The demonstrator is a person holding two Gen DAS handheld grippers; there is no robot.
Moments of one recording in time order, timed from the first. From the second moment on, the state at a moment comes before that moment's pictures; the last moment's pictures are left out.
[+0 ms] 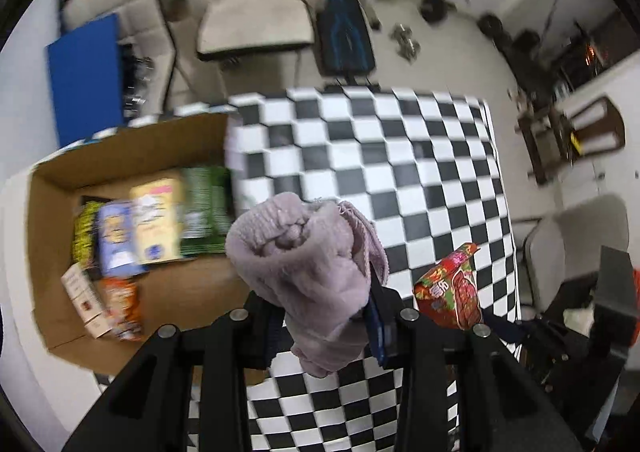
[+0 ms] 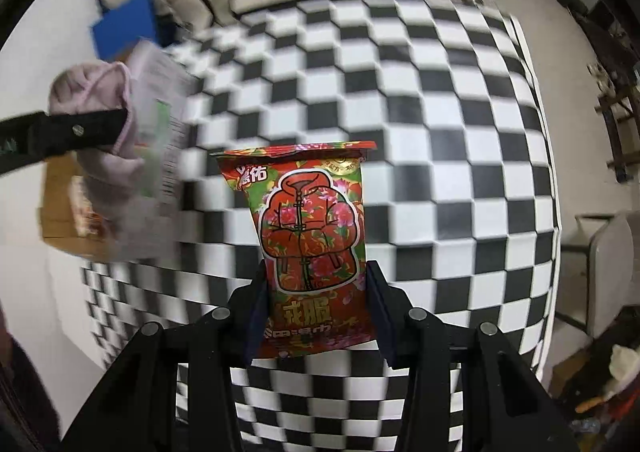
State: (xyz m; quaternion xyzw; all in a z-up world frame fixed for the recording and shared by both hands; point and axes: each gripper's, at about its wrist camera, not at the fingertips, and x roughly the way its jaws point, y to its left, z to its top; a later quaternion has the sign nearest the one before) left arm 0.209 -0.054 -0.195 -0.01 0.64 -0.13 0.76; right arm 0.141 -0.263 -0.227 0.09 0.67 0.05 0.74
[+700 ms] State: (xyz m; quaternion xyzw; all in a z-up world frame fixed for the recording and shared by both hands) left arm 0.240 0.140 -0.284 -0.12 0.70 -0.03 0.70; right arm 0.200 -0.019 -0.273 0.06 0.68 0.08 0.72
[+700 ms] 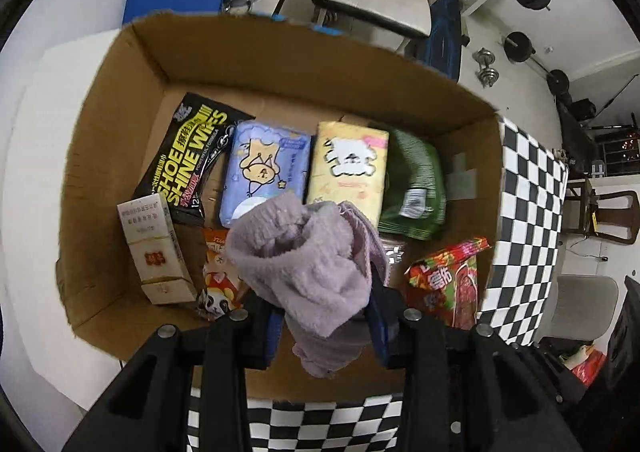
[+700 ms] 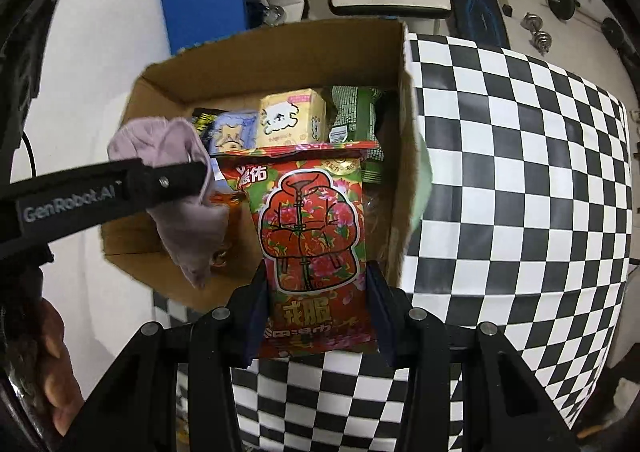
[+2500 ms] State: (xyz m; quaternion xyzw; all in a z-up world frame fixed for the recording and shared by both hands) left arm 0.101 0.142 -0.094 0.00 0.52 0.02 0.85; right arm 0.105 -0.055 -0.120 0.03 0.56 0.01 0.83
